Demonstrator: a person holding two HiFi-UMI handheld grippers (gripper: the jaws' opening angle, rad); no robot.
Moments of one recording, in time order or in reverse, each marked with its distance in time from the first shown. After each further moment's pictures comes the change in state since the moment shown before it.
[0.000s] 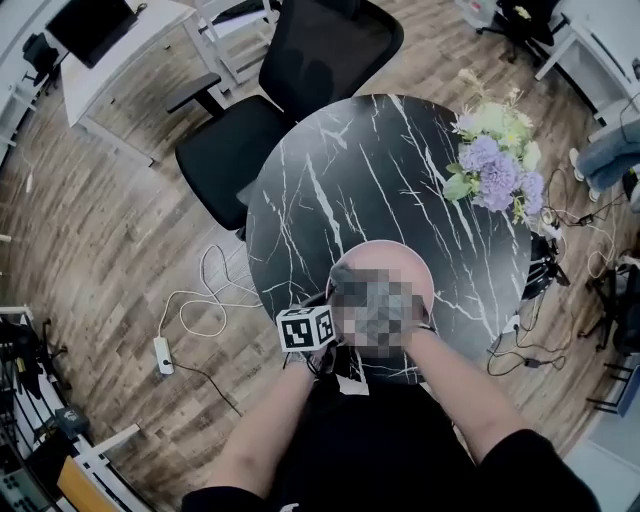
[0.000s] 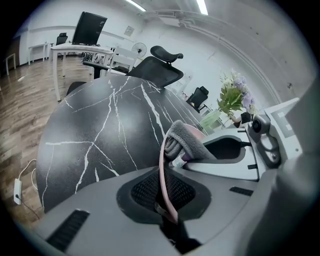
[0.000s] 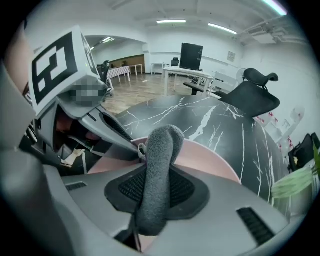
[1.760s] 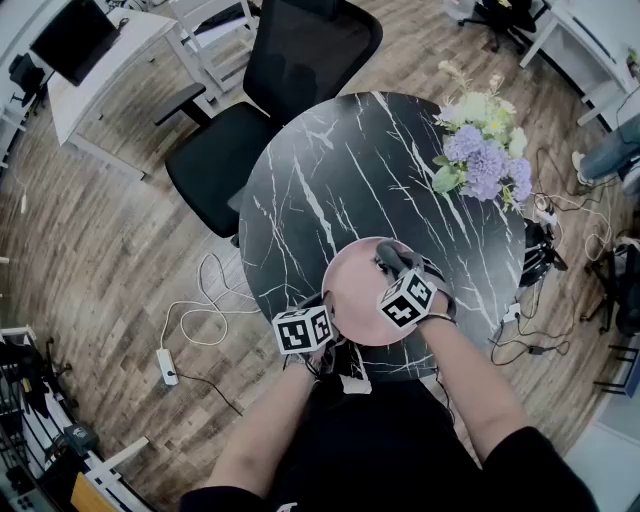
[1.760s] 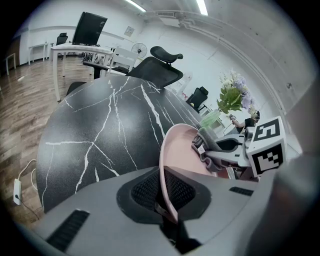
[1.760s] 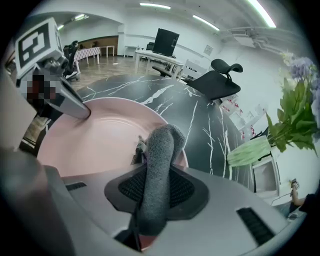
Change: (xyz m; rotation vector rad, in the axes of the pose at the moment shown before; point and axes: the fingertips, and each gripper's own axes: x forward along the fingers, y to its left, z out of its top) left arm -0.001 -0.001 0.001 0.007 -0.005 0.004; right arm -0.035 -0.093 -0.079 0.108 0.167 -0.351
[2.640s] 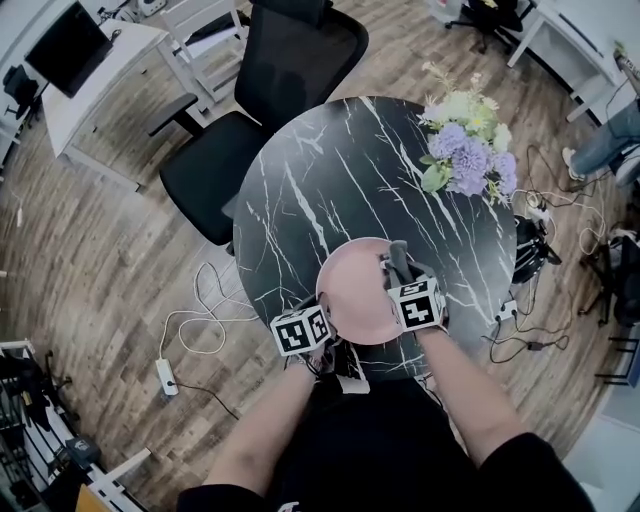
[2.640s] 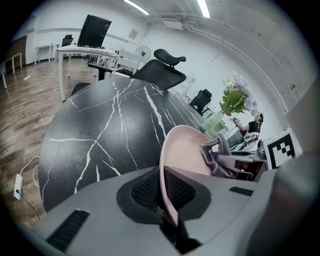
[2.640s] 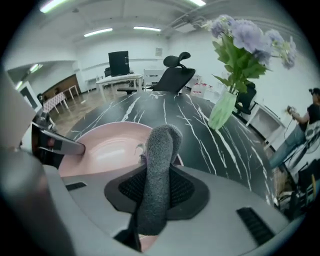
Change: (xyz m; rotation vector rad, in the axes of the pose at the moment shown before) left arm 0.000 -0.001 0.000 -0.029 -0.032 0.025; right arm -0.024 -0.011 -0.025 0.537 -0.122 -0.009
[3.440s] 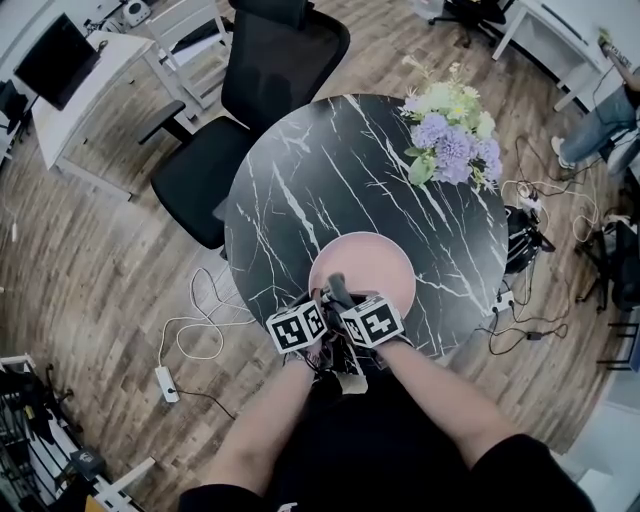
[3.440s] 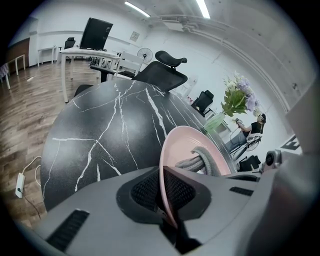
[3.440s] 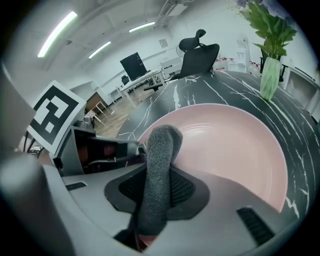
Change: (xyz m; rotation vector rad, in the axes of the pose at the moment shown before) left arm 0.003 -0.002 -0.003 -0.017 -0.014 0.005; right arm -0.007 0.148 -0.021 0.108 0.096 0.418
